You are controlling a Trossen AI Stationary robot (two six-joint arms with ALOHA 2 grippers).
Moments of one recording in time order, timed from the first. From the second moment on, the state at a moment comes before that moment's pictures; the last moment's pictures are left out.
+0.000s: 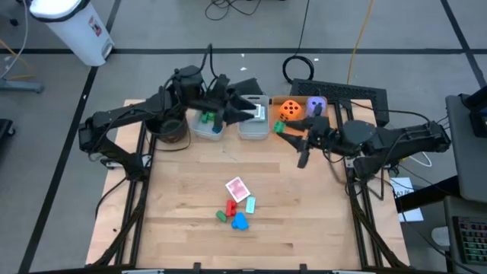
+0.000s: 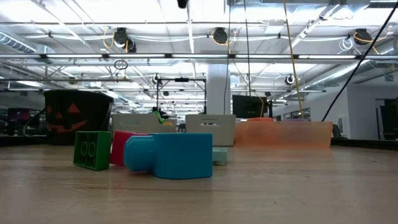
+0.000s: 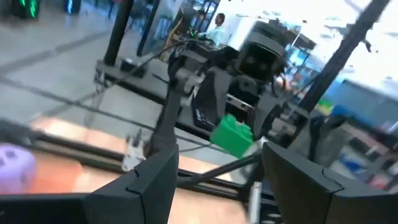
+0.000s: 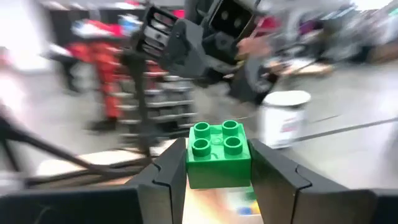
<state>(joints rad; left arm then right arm) 0.34 1.48 1.46 0.01 0.56 -0.40 0.18 1.05 1.12 -0.07 0.51 0.05</state>
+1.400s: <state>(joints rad) -0.15 1.46 1.46 -0.13 -0.23 0.61 -0.10 1.28 1.12 0.26 -0.45 0.70</state>
